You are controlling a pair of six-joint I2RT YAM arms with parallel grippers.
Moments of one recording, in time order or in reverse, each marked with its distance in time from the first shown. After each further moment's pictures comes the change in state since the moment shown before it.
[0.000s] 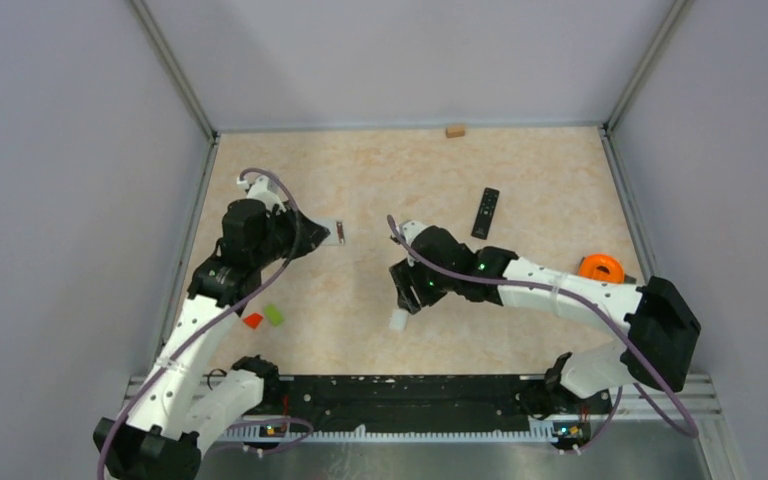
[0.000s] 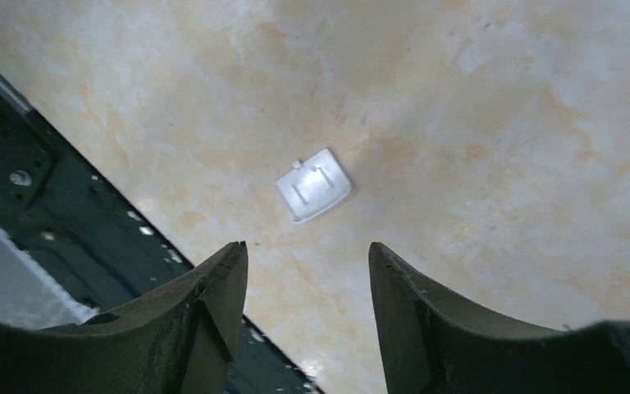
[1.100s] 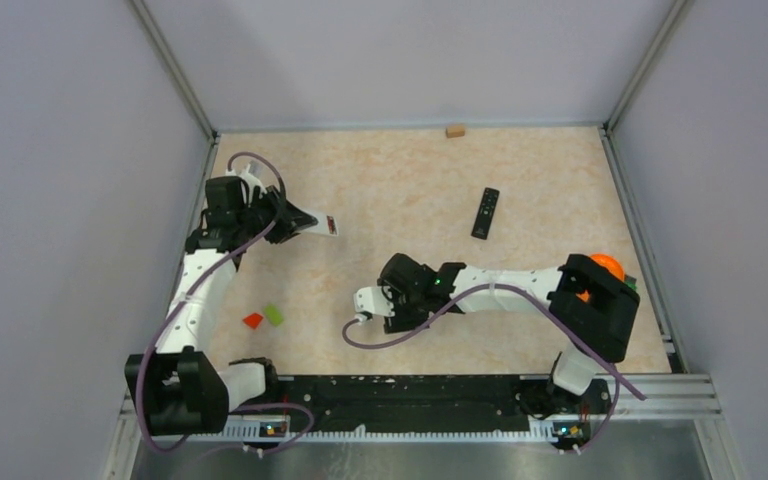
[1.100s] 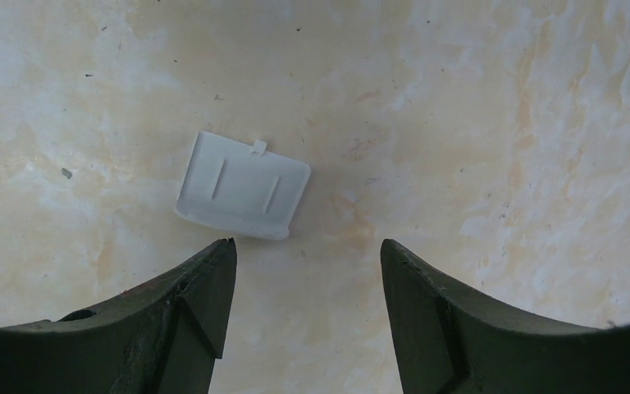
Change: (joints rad) left arm 0.320 0.255 0.062 0.019 0.344 -0.005; right arm 0.096 0.274 0.019 0.050 0.011 -1.135
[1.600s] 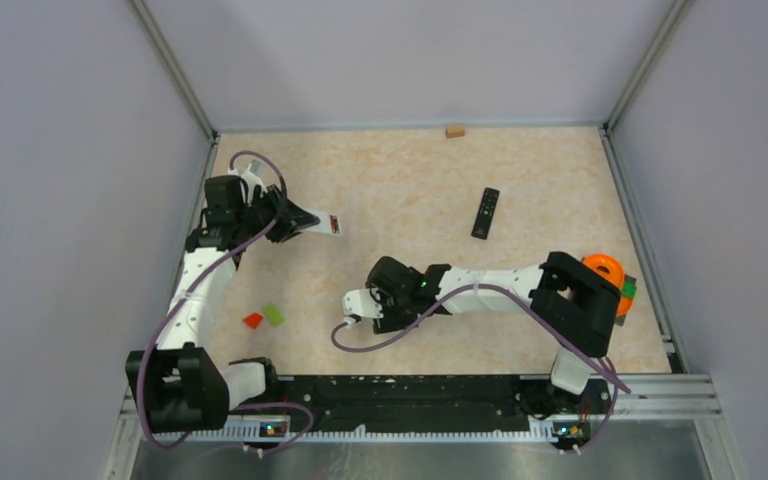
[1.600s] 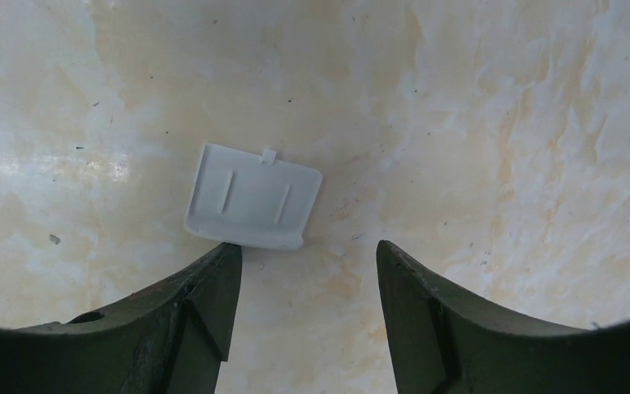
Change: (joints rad) left arm 0.011 0.025 0.000 0.021 0.070 0.000; right arm 0.030 0.090 0.055 0.034 0.013 -0.007
